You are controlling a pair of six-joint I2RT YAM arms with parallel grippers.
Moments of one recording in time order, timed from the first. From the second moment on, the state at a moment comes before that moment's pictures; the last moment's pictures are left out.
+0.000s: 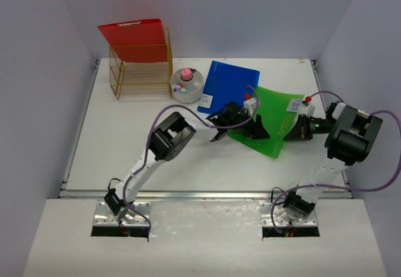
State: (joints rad) left arm -0.82 2.51 1.66 0.57 0.56 -0.61; right arm -0.54 1.97 1.16 -0.99 -0.88 -0.76
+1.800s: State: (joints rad) left arm -1.17 2.10 1.03 1.02 -0.15 1.02; right arm -0.53 1.80 1.26 -1.35 -1.12 -0.89
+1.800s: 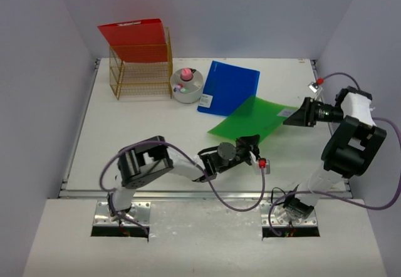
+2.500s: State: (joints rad) left arm -0.98 1.34 1.27 -0.20 0.50 0.35; right arm -0.53 1.37 1.65 -1.24 -1.26 -1.02
